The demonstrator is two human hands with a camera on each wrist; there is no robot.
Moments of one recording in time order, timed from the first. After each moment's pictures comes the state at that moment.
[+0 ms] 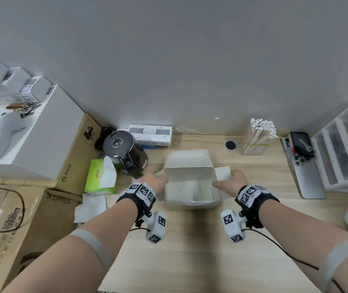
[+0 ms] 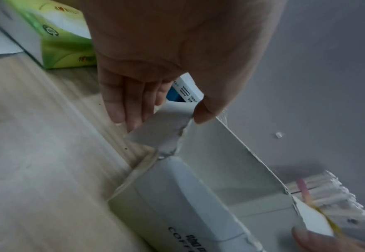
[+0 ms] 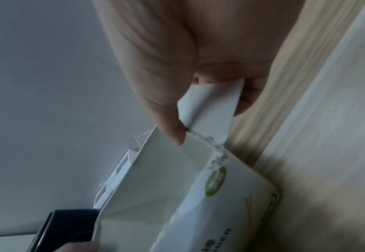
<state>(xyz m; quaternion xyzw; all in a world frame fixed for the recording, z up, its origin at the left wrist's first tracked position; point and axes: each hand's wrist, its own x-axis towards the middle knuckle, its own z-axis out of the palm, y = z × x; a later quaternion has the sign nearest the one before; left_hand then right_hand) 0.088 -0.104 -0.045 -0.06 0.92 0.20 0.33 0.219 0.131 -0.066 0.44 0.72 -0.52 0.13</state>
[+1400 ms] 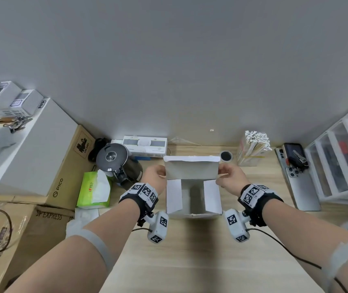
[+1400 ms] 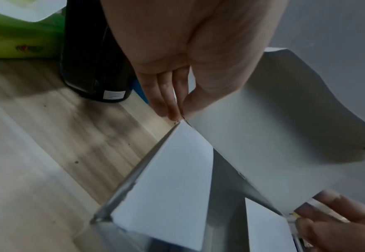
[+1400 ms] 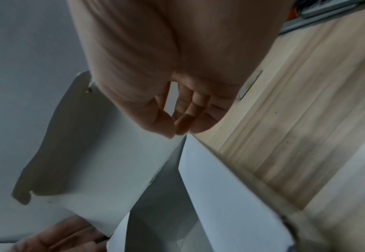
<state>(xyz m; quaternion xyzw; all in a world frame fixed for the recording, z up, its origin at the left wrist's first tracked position) 0.066 -0.064 -0.029 0.07 0.90 0.36 0.25 0.190 0.164 -0.050 0.32 0.75 -0.58 0.04</state>
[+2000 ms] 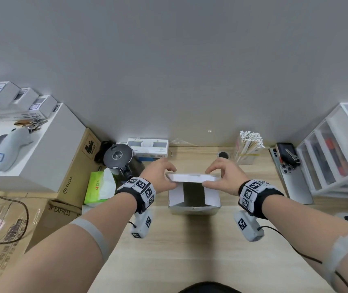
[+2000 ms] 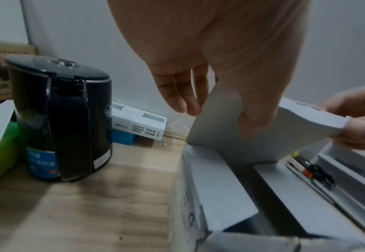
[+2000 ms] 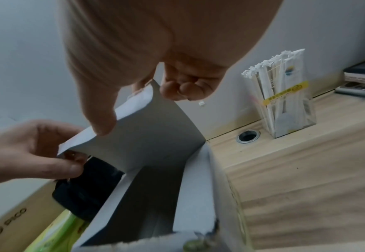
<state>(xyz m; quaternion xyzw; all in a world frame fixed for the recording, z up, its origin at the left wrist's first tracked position) 0.078 -0.080 0.016 0.33 0.91 0.17 0.20 0.216 0.148 -0.001 0.13 0.90 -0.41 0.00</state>
